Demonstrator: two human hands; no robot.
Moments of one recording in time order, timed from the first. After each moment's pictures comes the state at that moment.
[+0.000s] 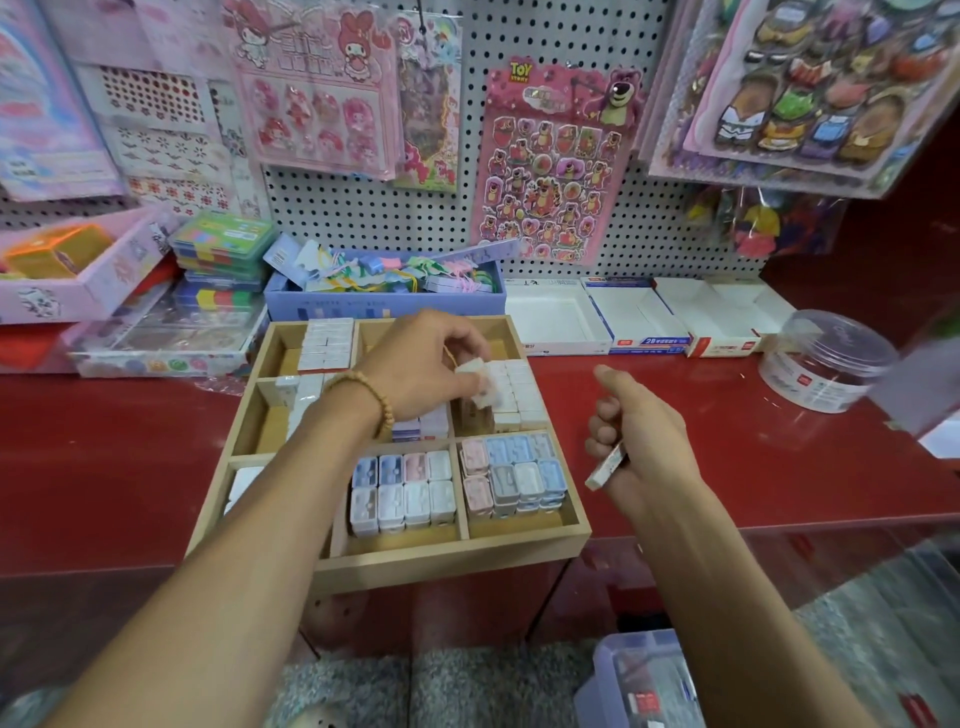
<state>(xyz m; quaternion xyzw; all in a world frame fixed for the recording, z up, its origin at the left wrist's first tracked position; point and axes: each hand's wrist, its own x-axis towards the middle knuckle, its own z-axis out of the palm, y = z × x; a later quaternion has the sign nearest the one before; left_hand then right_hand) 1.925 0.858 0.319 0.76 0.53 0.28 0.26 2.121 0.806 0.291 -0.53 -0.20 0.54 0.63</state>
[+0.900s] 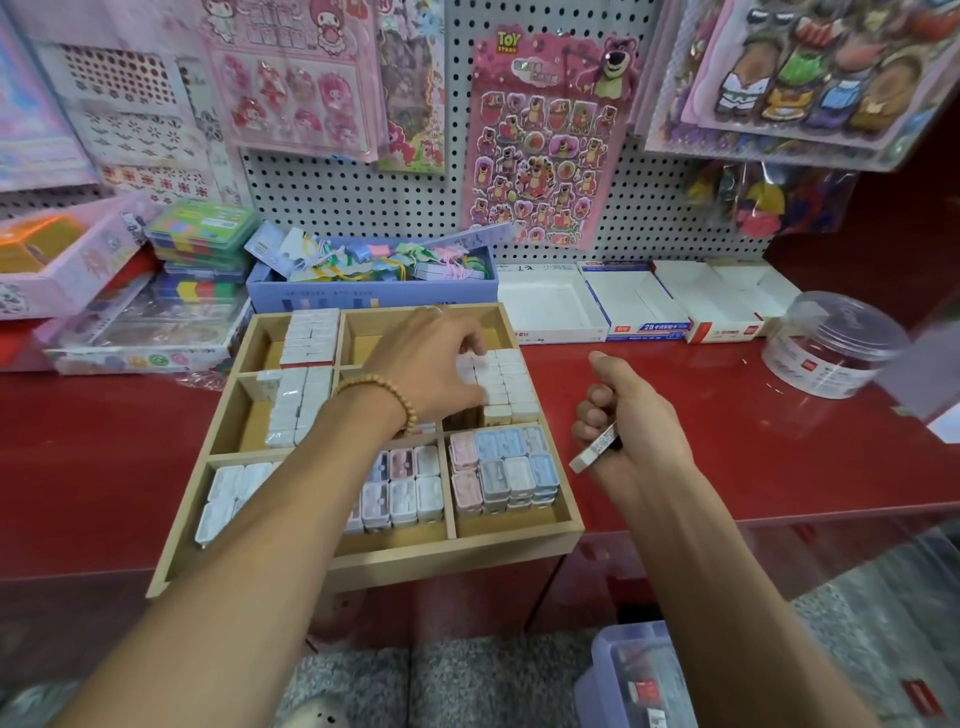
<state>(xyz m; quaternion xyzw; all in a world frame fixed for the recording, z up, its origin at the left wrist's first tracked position) 1.948 0.862 0.309 0.80 0.57 0.16 0.10 2.124 0.818 0.285 -0.49 -0.14 0.58 0.64</state>
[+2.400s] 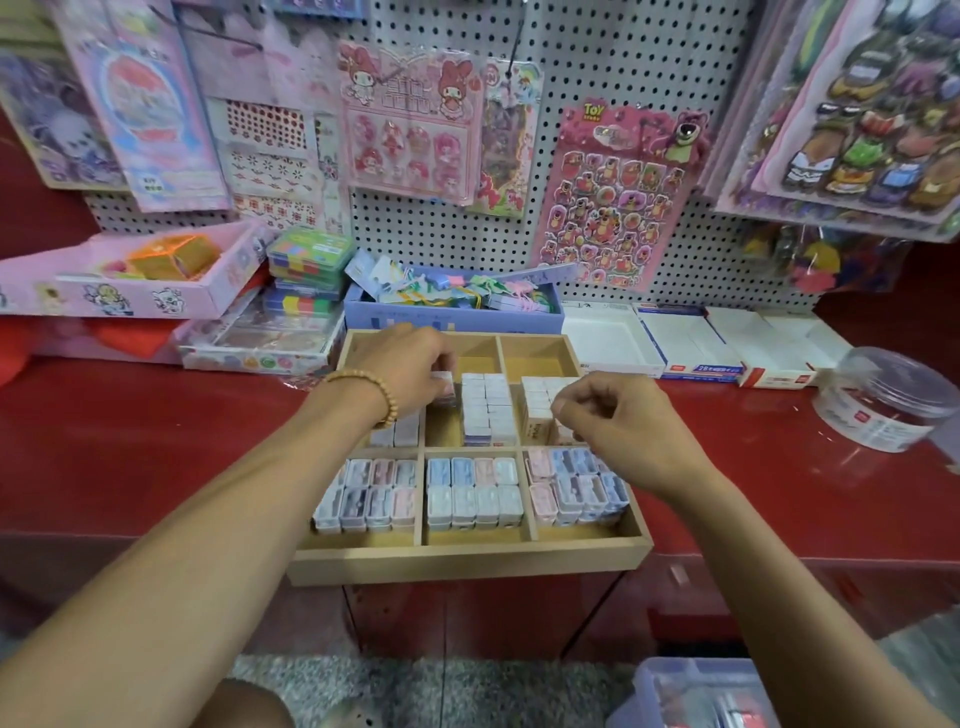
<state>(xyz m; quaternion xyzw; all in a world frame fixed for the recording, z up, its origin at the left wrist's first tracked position) 1.846 0.868 0.311 0.78 0.61 0.12 0.05 2.083 0.806 0.314 -0.57 -0.68 0.30 0.34</state>
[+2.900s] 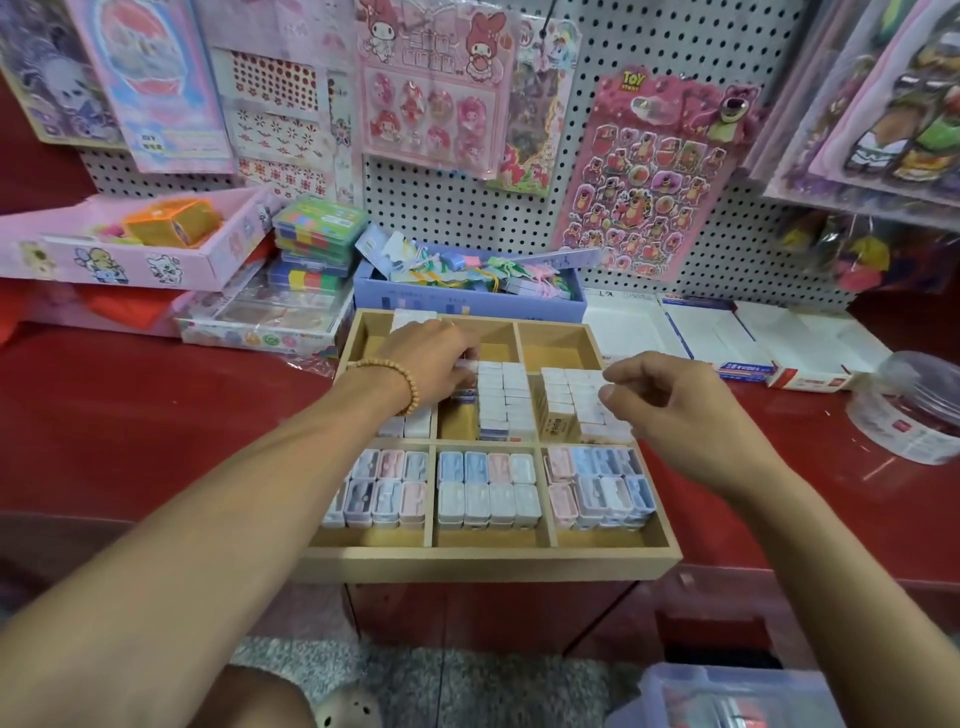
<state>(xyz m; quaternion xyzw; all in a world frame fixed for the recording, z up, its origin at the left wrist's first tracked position) 1.847 0.899 0.276 0.81 0.57 0.10 0.01 2.099 0.819 0.316 -0.59 -0.69 0.27 0.32</state>
